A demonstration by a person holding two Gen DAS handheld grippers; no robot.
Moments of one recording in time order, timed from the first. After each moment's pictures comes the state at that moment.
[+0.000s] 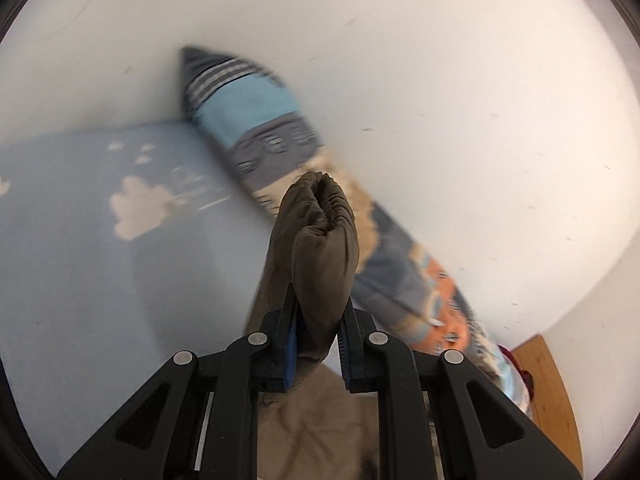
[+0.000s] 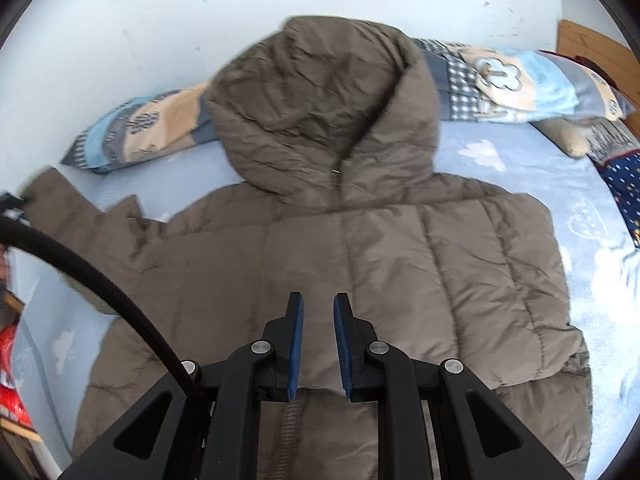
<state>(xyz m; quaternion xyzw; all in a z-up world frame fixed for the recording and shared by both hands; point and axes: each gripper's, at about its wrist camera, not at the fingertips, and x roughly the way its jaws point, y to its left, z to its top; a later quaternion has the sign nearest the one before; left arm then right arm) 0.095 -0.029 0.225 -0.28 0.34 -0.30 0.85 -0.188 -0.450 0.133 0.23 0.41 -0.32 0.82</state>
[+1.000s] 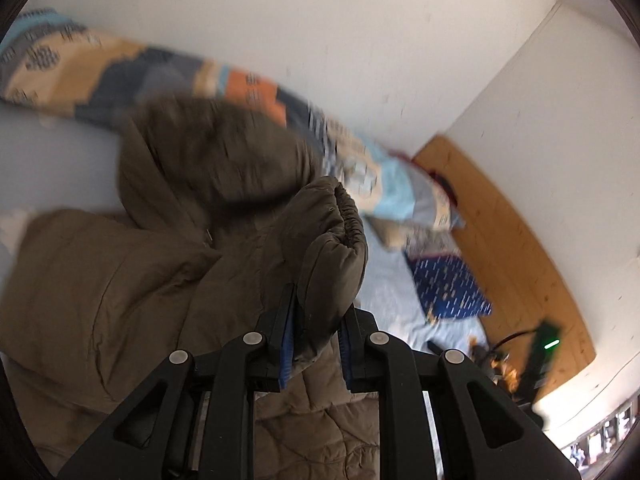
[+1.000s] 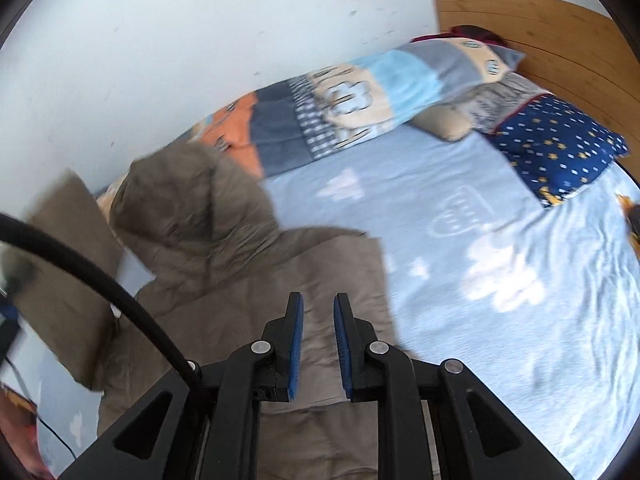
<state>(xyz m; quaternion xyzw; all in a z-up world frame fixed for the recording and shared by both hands) -0.205 -0.370 0.189 -0.08 0.44 -0.54 0.71 -0.335 -0.538 0.207 0.31 0.31 -0.45 0.78</state>
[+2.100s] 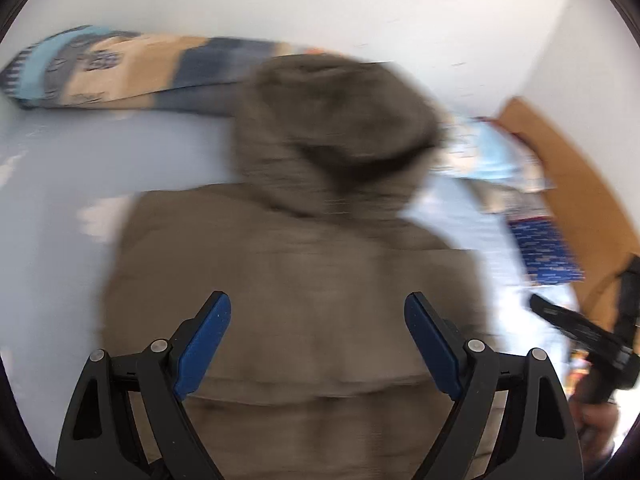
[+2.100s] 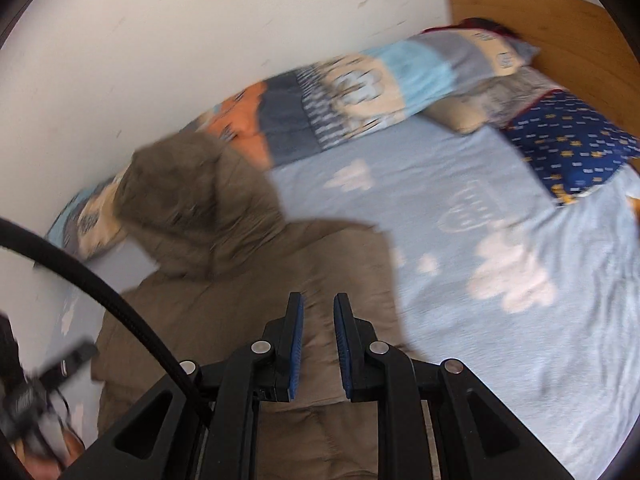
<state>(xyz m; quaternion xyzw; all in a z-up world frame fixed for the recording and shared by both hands) -0.152 -0.310 0.148 0.04 0.44 -0.42 0.79 -0.311 -0.537 0.187 0.31 0.34 -0.40 0.79</state>
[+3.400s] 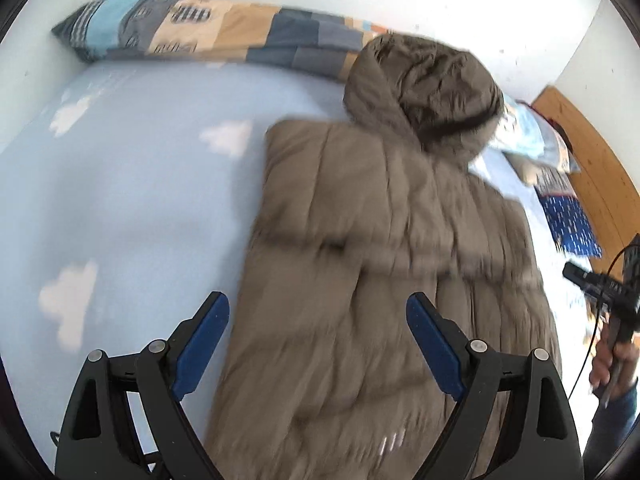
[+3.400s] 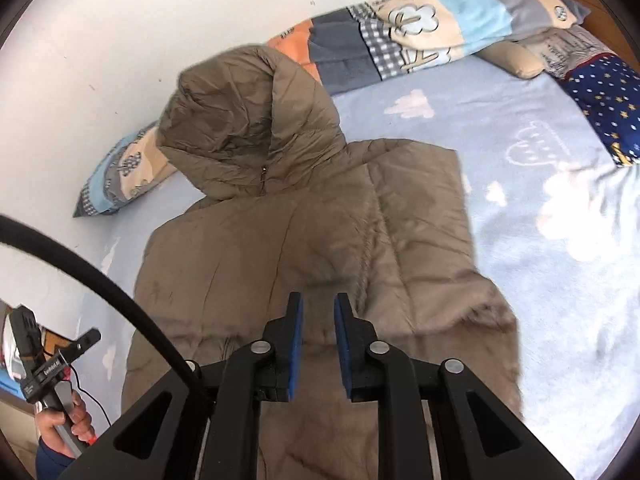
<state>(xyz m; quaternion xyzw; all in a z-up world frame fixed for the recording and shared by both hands) -0.159 -0.134 0.125 0.05 0.50 -0.38 0.77 -0.324 -0.502 0.165 0.35 0.38 -0.31 0.80</state>
